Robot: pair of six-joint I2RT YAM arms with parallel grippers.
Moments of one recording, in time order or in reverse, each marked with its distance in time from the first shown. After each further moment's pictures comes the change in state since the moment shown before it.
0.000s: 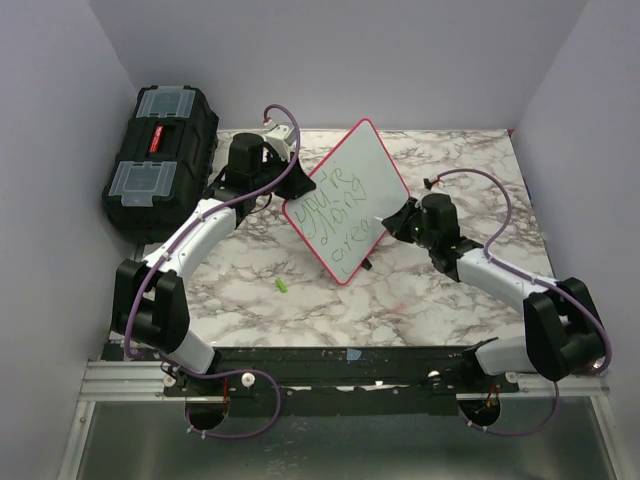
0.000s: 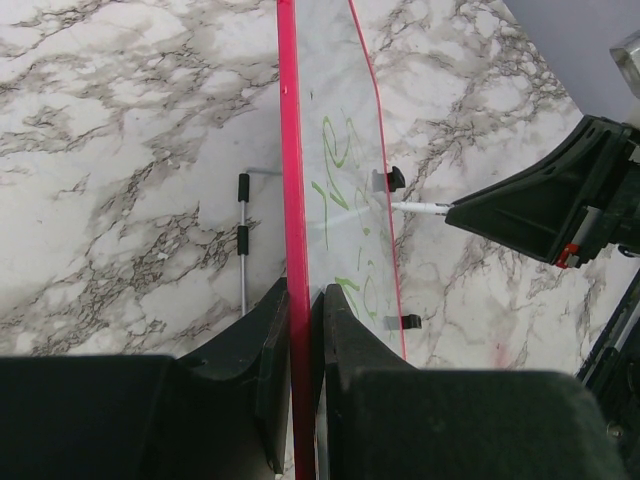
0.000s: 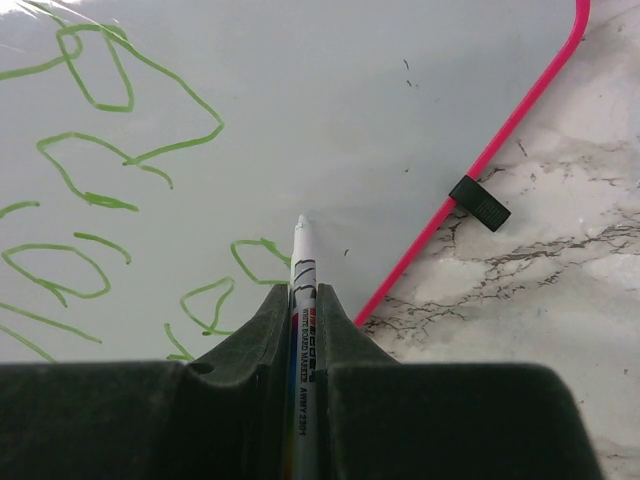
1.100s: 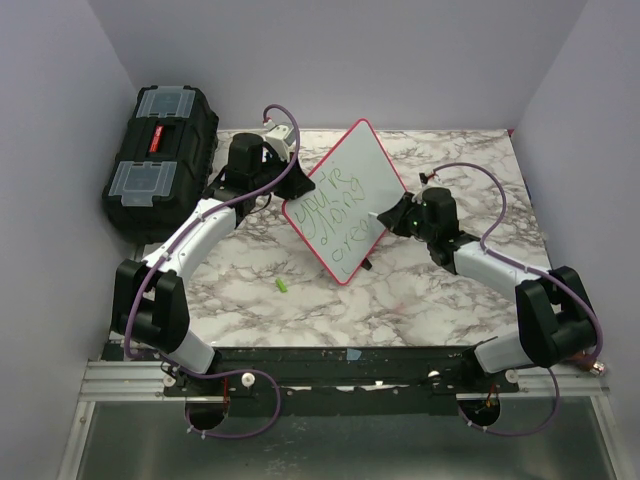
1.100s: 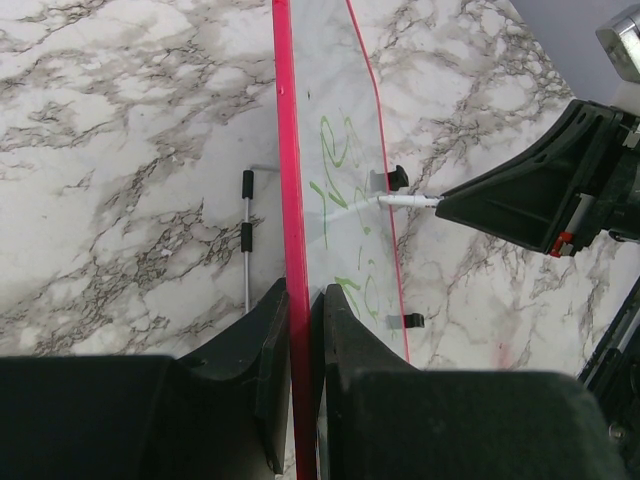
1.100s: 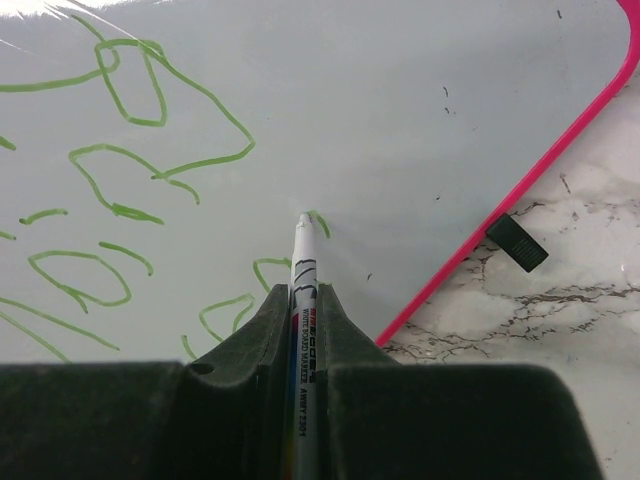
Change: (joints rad) left arm 0.000 0.000 0.000 -0.007 -0.005 0.001; right arm -0.020 0.092 0.047 0.060 -0.129 -0.016
